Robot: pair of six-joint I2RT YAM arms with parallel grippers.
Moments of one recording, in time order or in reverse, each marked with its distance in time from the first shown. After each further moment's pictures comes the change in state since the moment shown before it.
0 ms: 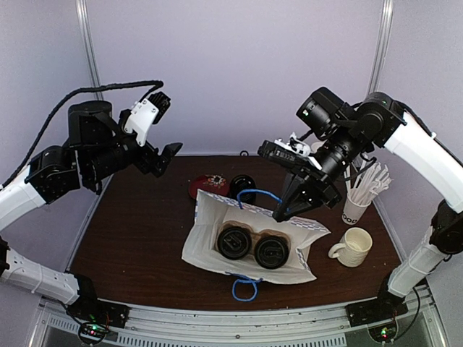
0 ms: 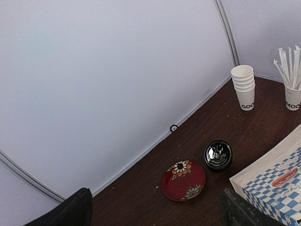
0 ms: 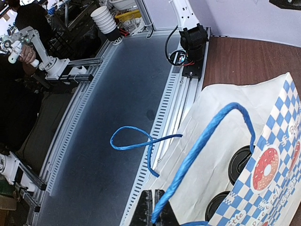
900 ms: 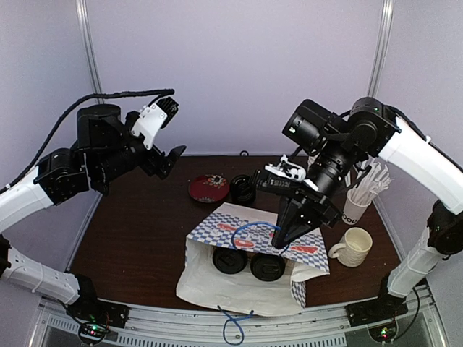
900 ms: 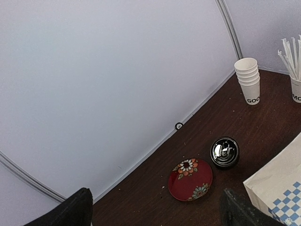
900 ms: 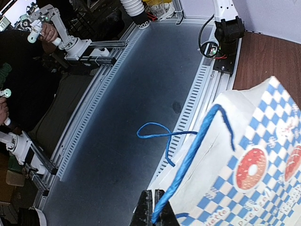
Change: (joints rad) left arm 0.000 0.023 -0.030 0.053 -0.020 0.054; right arm 0.127 0.024 0.002 -0.064 -0.006 -0.044
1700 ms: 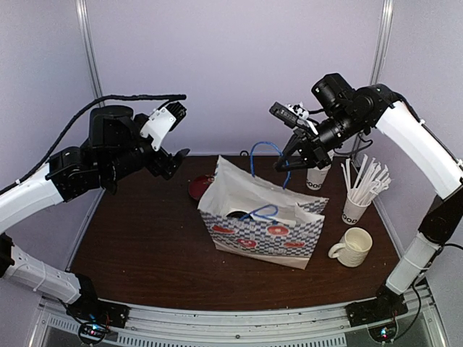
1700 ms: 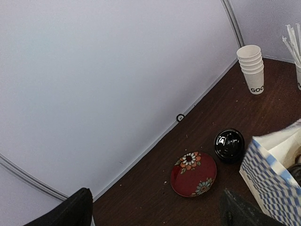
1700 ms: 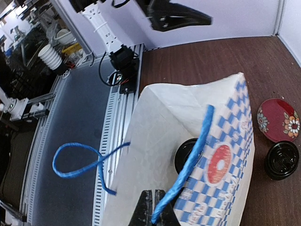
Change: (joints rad) left arm 0.039 0.058 0.000 0.008 0.015 0.021; right arm -0.399 0.058 0.080 0.141 0.007 0.073
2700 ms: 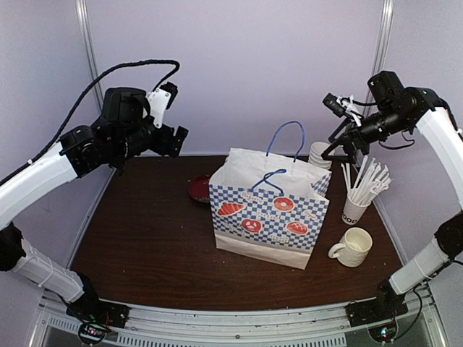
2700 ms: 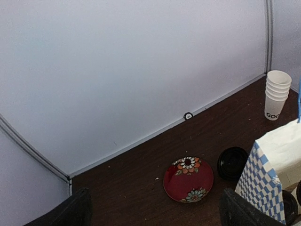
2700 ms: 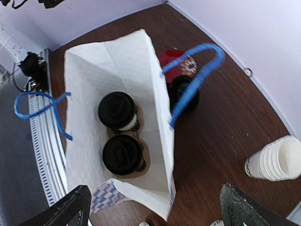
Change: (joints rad) left arm 0.078 0.150 0.196 -0.102 -0.021 -0.265; right arm -0.328 -0.132 -0.056 -0.011 0.261 0.005
